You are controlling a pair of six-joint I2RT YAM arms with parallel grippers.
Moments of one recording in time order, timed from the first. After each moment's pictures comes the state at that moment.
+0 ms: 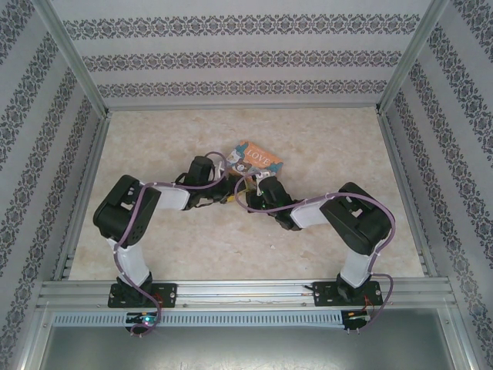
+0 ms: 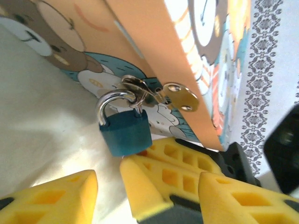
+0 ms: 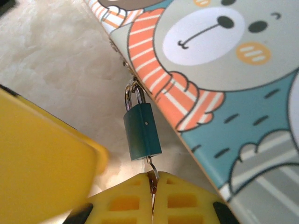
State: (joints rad) left arm -0.42 1.82 0.82 0.35 0.64 -0.95; right arm 0.70 1.80 0.68 0.50 -0.01 0.47
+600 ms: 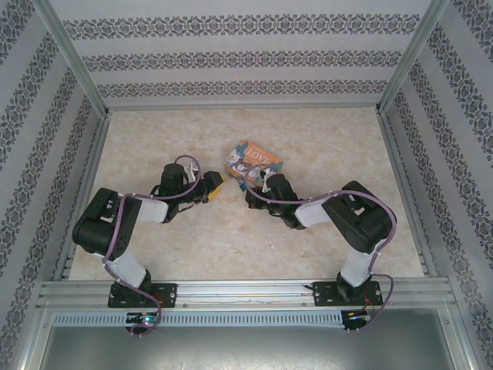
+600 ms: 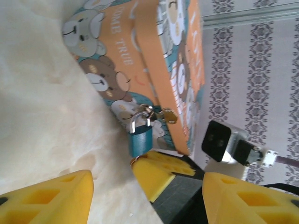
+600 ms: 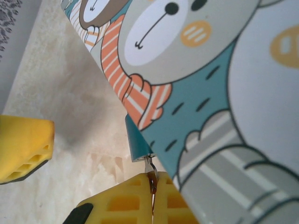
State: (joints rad) left arm -0.27 1.69 0.57 0.68 0.66 -1.14; right arm 0.64 1.80 0.65 0.60 -0.21 0.77
